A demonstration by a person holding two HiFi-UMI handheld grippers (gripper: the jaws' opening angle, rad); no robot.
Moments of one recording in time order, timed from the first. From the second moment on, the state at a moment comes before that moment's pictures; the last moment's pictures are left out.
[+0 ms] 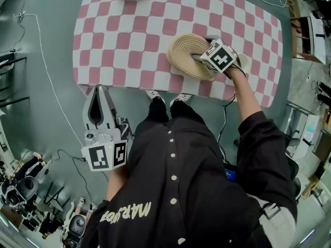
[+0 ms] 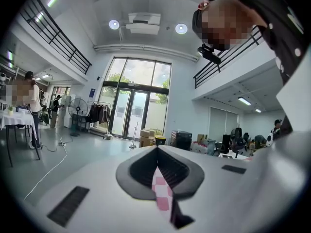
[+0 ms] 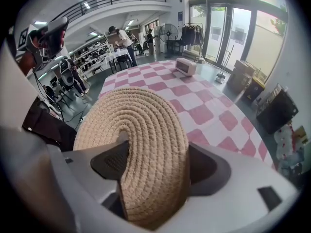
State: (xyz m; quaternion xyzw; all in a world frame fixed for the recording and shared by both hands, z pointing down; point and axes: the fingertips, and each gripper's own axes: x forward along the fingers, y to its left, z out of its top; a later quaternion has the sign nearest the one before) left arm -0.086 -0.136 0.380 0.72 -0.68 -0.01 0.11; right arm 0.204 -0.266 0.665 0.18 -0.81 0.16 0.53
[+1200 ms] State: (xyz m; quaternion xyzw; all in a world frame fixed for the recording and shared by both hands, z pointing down) left arm -0.054 -0.173 0.313 0.77 -0.64 -0.08 0.03; right arm 0.251 -0.270 0.404 0.38 -0.90 0.13 0.17
